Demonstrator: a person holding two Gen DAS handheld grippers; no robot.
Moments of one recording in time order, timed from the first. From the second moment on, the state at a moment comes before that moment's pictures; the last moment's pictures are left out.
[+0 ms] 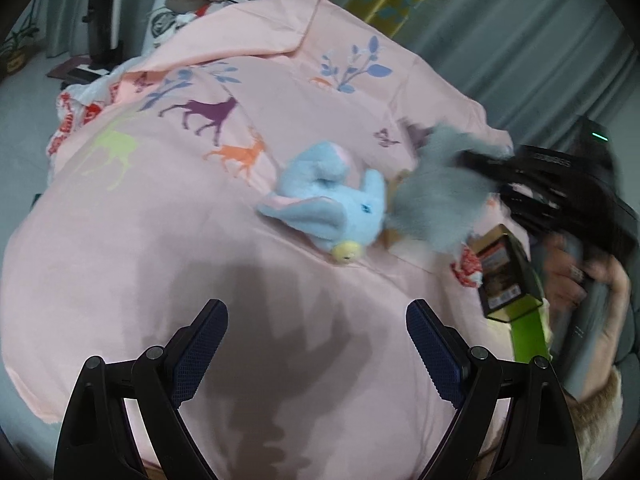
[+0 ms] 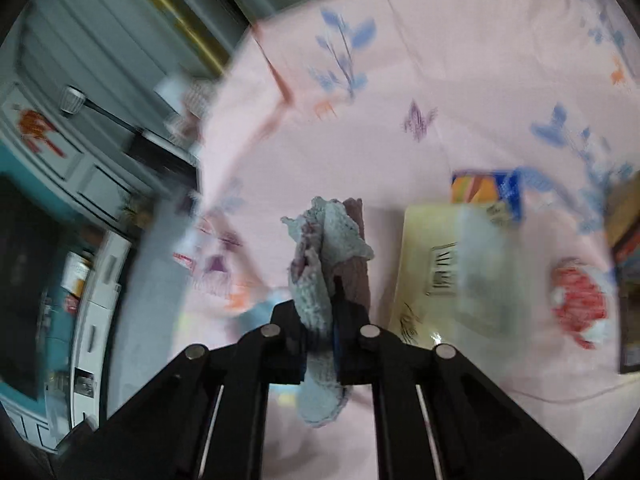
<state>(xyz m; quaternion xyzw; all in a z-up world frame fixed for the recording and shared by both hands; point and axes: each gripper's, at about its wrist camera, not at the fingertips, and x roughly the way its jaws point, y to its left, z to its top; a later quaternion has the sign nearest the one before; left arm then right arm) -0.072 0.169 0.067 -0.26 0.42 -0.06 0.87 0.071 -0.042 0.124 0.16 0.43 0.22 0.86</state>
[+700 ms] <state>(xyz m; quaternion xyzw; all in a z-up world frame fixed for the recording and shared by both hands) -0.077 0.091 0.042 -0.19 0.49 -0.10 0.84 -0.016 -0.090 0.000 0.21 0.57 0.23 0.75</state>
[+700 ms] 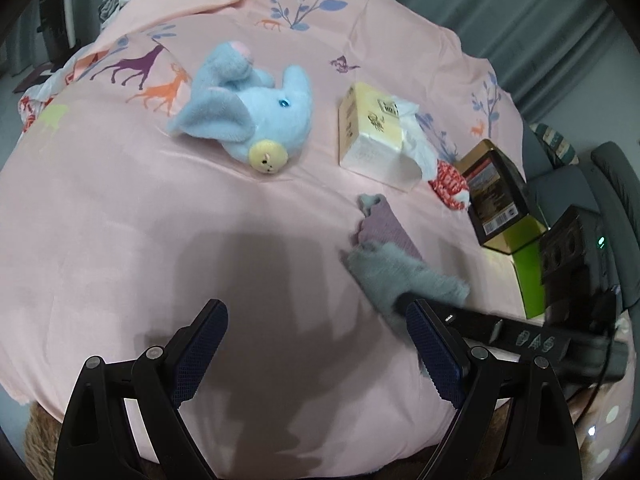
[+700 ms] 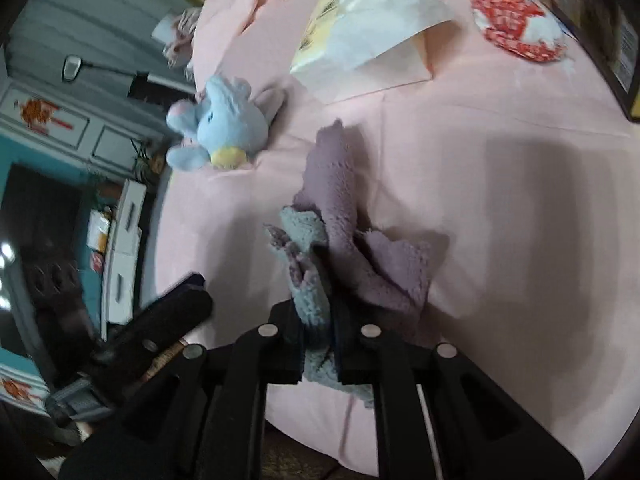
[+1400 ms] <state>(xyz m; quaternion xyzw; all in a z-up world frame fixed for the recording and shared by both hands) -0.053 0.027 0.027 -0.15 0.51 -0.18 0.83 -0.032 -0.147 -0.003 0.29 0.56 0.20 0.75</state>
